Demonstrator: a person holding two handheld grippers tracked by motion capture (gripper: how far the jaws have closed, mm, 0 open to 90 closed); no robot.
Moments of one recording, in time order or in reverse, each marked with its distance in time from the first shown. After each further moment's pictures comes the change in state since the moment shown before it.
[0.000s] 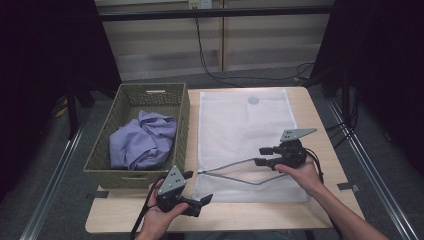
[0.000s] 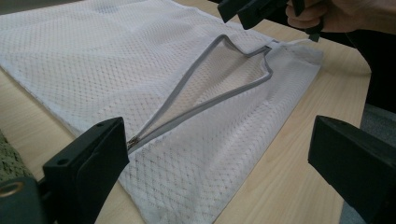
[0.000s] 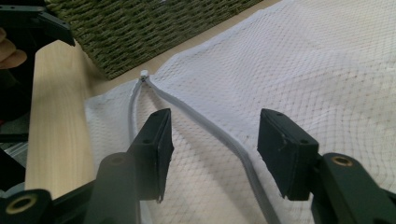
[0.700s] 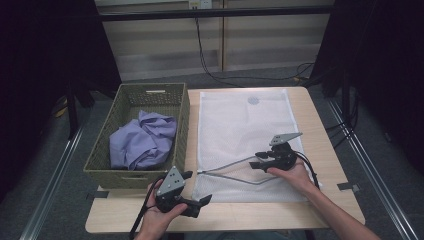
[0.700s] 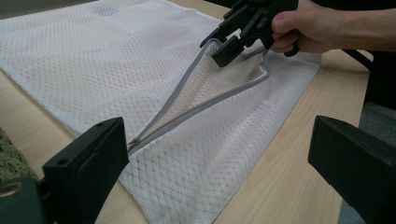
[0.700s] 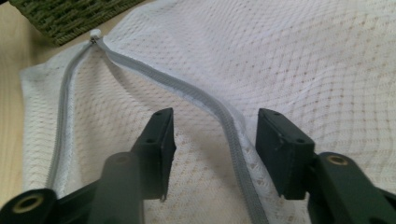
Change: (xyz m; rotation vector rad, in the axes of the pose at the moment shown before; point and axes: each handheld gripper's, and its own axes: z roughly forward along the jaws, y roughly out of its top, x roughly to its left) left arm 0.000 0.000 -0.003 -0.003 0.001 0.016; right arm -0.019 -0.024 0.038 0.099 -0.055 0.017
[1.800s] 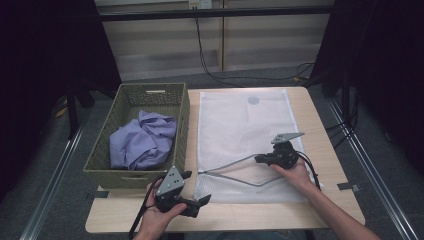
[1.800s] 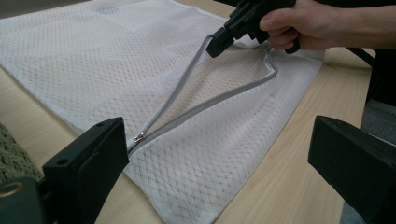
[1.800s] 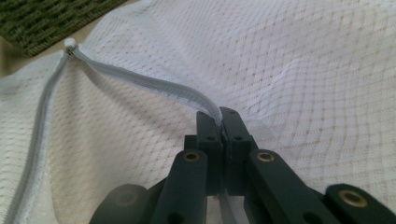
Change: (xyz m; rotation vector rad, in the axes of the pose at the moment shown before) left arm 0.001 0.000 0.000 0.007 -0.001 0.001; right arm -0.007 -0.003 -0.002 -0.011 -0.066 0.055
